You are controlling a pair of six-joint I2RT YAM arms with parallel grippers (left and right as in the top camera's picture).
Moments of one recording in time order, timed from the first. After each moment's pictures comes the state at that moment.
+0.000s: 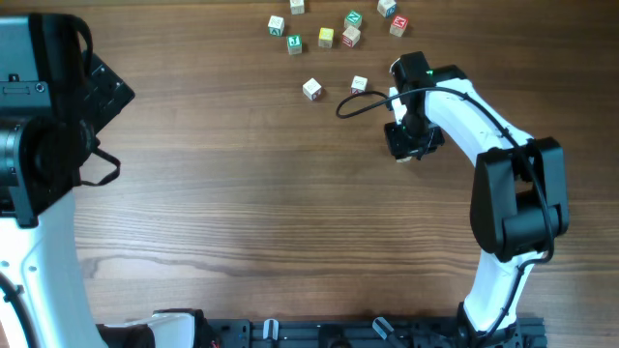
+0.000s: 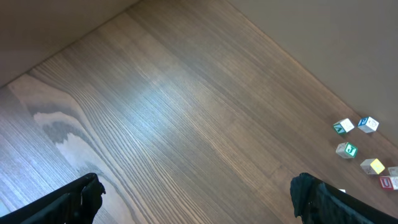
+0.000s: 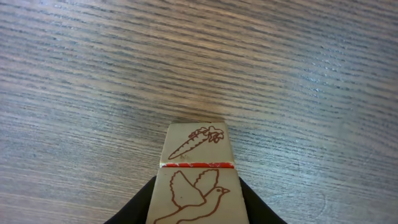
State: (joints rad) left arm -0.02 1.47 2.18 -1.64 -0.47 -0.70; right arm 0.24 2.06 1.48 -1.03 0.01 0.03
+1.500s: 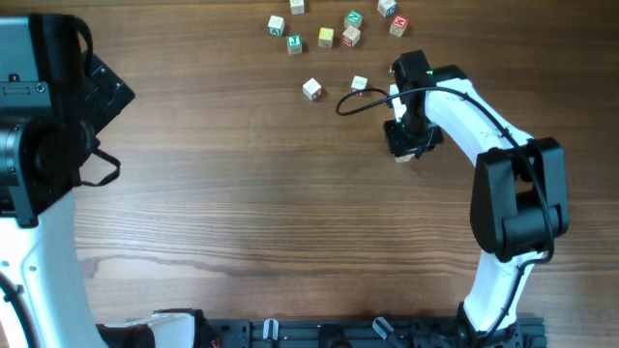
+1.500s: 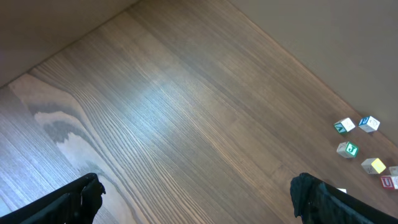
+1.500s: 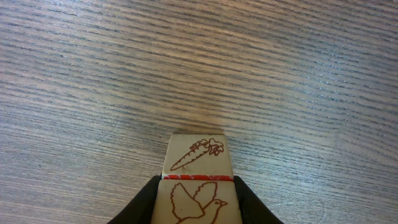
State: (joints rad) left arm -0.02 1.47 2.18 -1.64 -0.47 -0.70; right arm 0.24 2.06 1.48 -1.00 0.01 0.03
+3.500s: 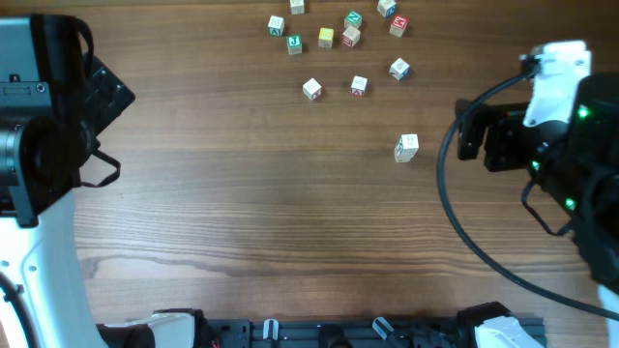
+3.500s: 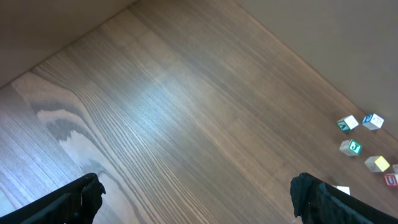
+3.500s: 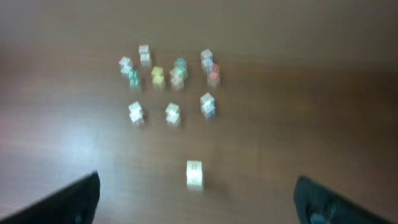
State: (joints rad) left arm -0.02 1.47 2.18 -1.65 -0.47 -0.70; right arm 0.24 1.12 1.68 -1.13 0.07 0.09
